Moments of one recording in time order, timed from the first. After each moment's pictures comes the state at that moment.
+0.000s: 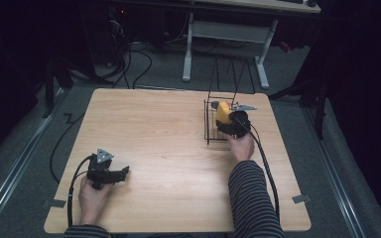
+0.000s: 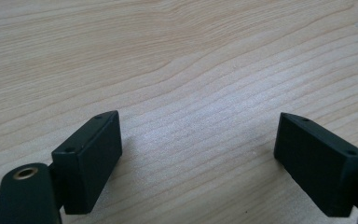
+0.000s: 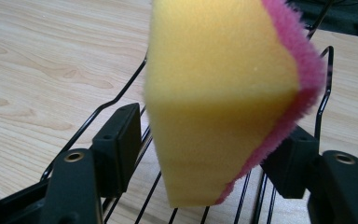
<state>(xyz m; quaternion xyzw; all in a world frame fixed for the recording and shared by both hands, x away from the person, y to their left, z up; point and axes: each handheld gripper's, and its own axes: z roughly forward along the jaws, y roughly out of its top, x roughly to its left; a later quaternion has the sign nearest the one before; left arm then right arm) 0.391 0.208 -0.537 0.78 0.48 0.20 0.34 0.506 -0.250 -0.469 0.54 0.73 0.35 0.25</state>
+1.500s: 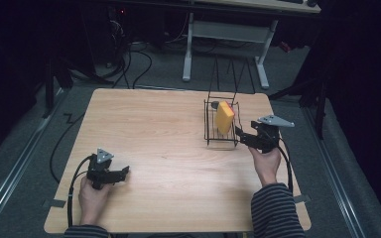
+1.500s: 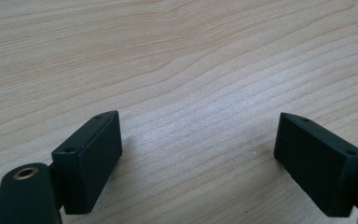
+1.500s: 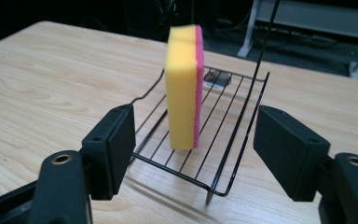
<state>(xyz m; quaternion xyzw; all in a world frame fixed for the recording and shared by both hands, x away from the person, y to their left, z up) 0.391 0.208 -0.537 0.78 0.48 0.20 0.34 0.412 -0.297 -0.415 0.50 0.70 0.42 0.28</state>
